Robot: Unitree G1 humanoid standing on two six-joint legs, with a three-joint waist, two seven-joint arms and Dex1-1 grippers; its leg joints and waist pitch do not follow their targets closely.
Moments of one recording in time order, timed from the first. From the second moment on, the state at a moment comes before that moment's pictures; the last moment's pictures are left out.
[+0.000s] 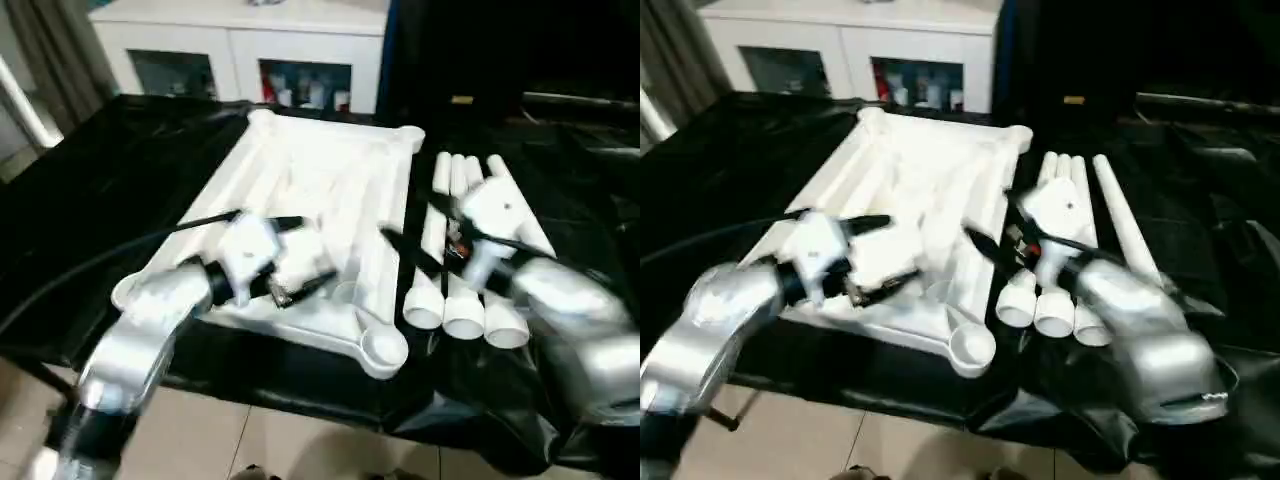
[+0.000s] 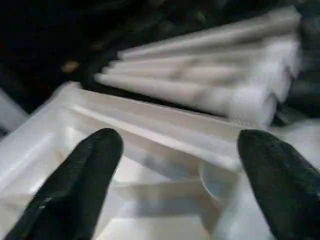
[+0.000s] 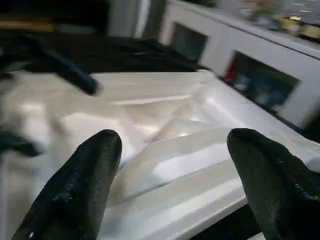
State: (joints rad) left arm -0.42 0.49 -0.26 0.07 -0.11 0.04 -0.88; right arm -0.29 -0.53 0.04 -0.31 0.27 0.47 0.71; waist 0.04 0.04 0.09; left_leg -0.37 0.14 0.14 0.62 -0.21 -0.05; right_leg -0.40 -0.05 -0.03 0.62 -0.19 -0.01
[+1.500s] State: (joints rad) left arm -0.78 0.45 -0.42 0.87 0.11 -0.32 -1.23; right arm -0.28 -0.67 0.21 -0.37 0.22 0.50 0.89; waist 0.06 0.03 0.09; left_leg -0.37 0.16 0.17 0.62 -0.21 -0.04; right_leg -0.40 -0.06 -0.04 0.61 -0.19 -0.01
